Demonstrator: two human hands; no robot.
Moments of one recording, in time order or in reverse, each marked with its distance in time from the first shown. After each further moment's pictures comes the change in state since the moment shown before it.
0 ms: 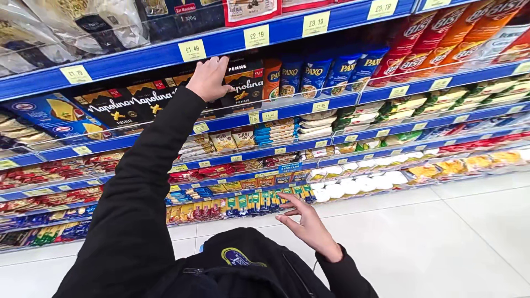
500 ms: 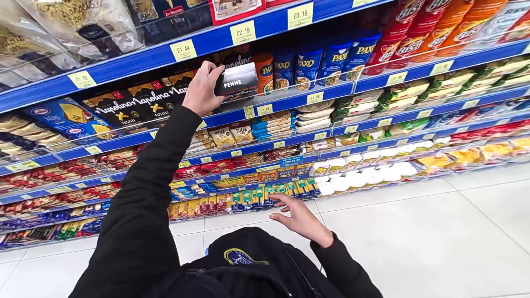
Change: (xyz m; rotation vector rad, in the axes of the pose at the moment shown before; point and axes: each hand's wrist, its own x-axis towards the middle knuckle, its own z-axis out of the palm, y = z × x) left_hand -0.035 0.006 0.029 -0.138 0.284 0.149; right_hand -0.008 0.014 0.001 -0.043 -0.225 0.124
